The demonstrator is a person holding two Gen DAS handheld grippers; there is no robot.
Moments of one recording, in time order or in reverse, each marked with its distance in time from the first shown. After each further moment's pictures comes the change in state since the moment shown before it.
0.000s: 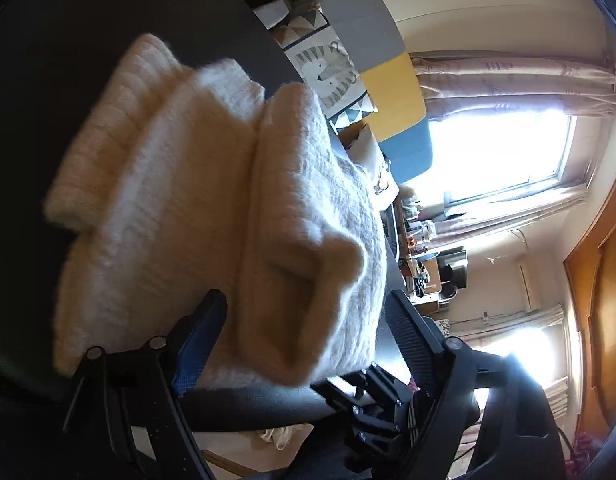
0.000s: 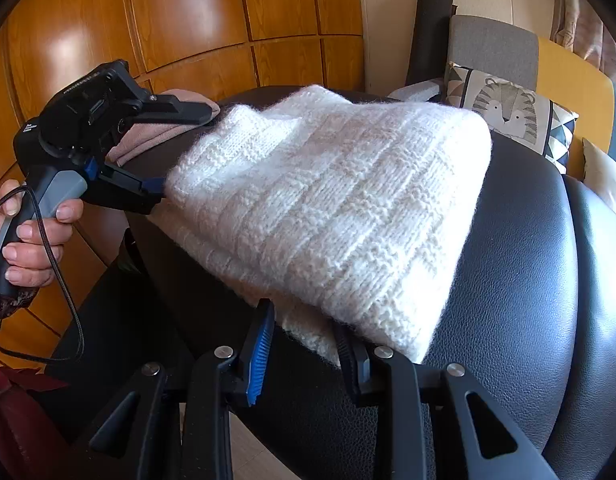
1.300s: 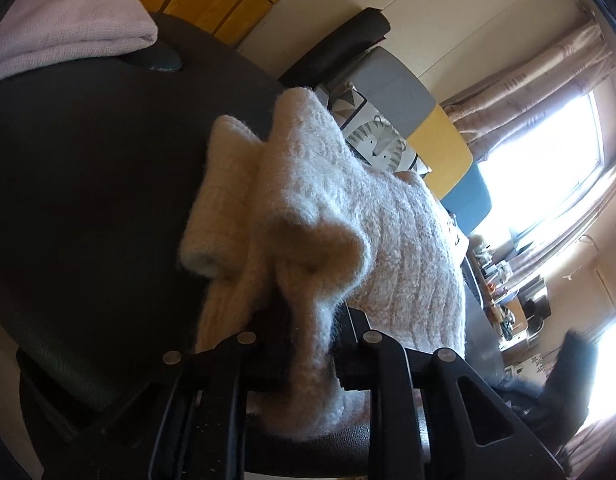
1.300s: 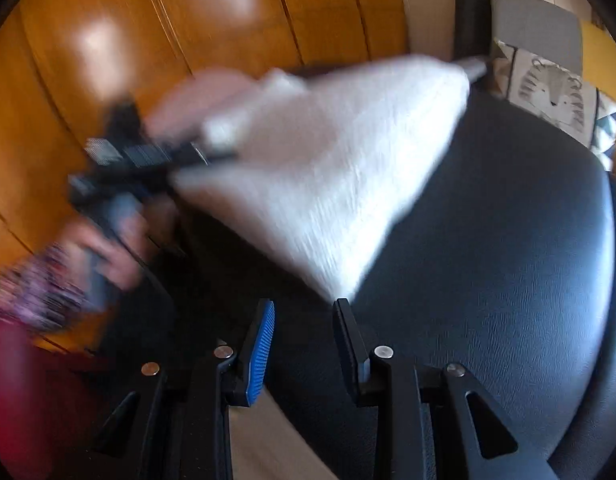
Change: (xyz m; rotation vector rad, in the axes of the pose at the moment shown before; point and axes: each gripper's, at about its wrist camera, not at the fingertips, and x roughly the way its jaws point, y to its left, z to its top) left arm -0.055 0.045 -0.004 0.192 -0.304 0.249; right arm -0.025 0.012 0.024 -0.001 0.052 0.255
